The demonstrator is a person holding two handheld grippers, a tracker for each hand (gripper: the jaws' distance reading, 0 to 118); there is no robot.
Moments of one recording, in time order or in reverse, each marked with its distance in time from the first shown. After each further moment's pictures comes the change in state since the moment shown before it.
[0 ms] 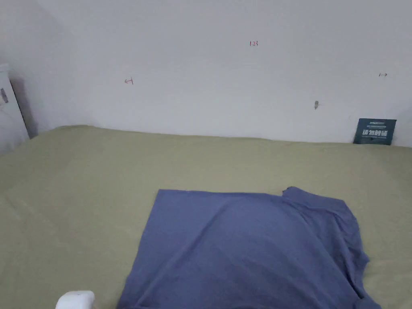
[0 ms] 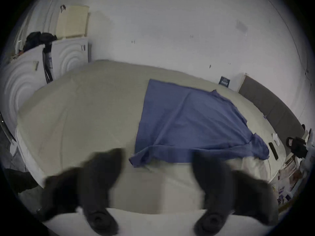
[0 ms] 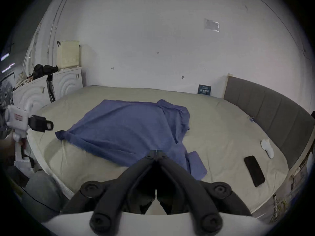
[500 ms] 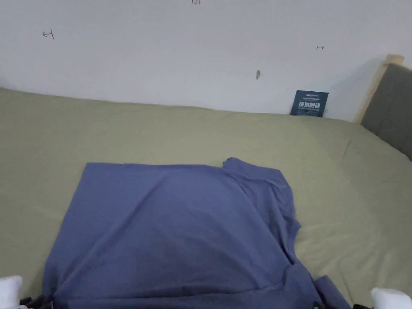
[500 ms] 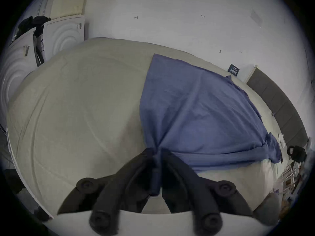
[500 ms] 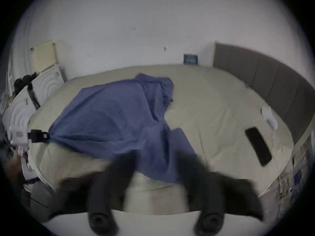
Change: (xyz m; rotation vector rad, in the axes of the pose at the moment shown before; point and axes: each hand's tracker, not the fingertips) left arm 0.003 0.001 -0.076 -0.087 0.021 0.020; right arm 0.060 -0.016 -0.071 -0.301 -0.080 -0.229
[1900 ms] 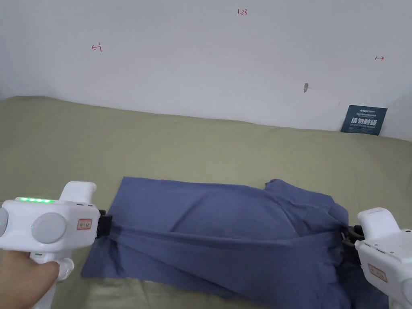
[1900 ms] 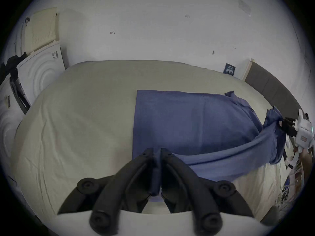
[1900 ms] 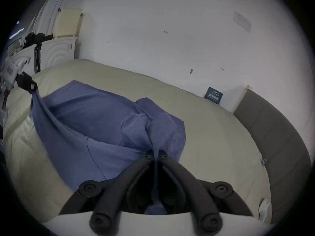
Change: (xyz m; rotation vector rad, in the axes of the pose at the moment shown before) left arm 0.031 0.192 -0.074 0.016 -0.003 -0.150; right arm -0.030 0.168 -0.170 0.186 0.017 0.503
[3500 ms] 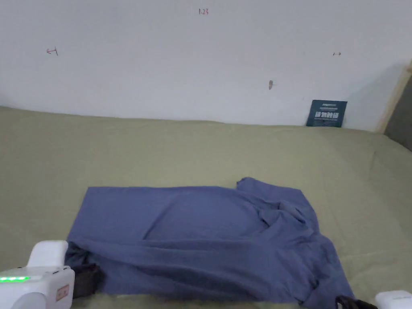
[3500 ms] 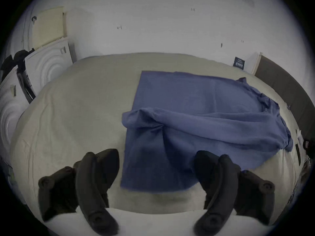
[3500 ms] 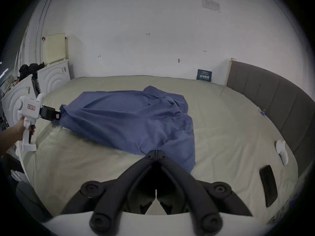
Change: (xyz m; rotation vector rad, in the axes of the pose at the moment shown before) left arm 0.015 -0.078 -0.034 -0.014 0.085 0.001; right arm -0.048 -0.089 0.122 -0.003 0.003 -0.304
